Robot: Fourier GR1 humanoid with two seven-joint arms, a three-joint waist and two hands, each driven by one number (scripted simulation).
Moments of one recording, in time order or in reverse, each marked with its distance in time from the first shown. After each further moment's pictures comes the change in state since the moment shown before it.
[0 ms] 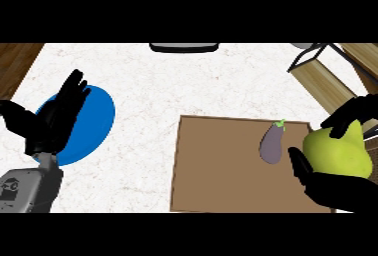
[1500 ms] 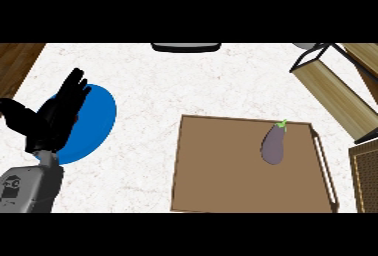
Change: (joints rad) left arm -0.016 -0.027 0.038 0.014 -0.028 -0.041 -0.001; right arm -0.150 -0.486 -0.639 0.967 -0.272 -0.084 -0.608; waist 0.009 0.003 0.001
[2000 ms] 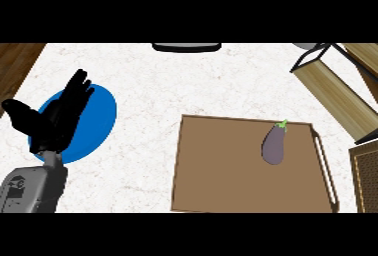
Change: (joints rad) left arm 0.001 -0.023 -0.001 0.000 -0.018 -0.003 -0.001; right arm -0.068 -0.106 0.018 0.322 0.011 -0.085 -0.167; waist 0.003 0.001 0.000
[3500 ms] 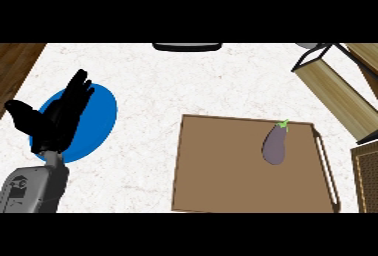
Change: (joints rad) left arm -0.001 -0.011 0.007 0.003 -0.023 -0.005 -0.007; right arm -0.070 -0.486 -0.188 0.754 -0.154 0.292 -0.352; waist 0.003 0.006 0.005
